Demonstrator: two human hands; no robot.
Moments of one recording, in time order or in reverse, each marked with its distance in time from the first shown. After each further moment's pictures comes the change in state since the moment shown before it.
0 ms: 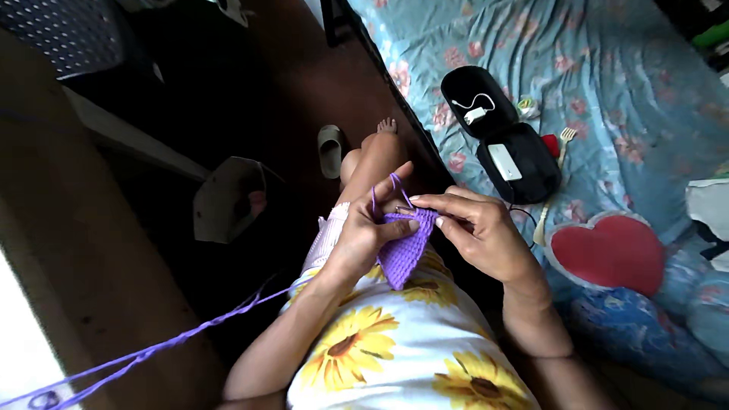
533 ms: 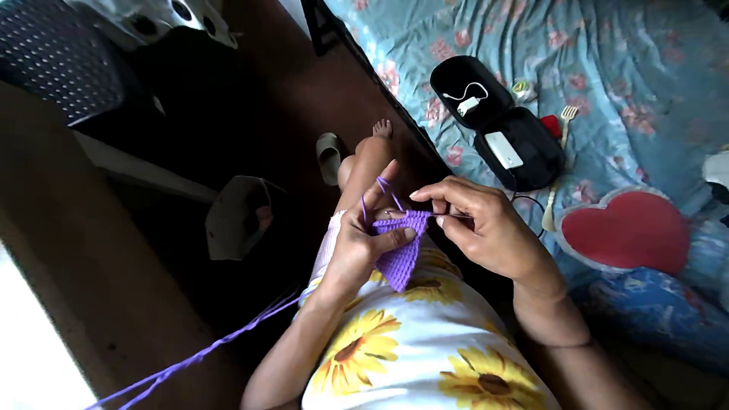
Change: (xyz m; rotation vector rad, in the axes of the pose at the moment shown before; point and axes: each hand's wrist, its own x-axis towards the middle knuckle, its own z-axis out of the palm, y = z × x) left_hand -0.004 0.004 0.004 0.074 -0.008 0.036; right_hand 0.004 -0.005 -0.012 0.054 0.002 -0.047
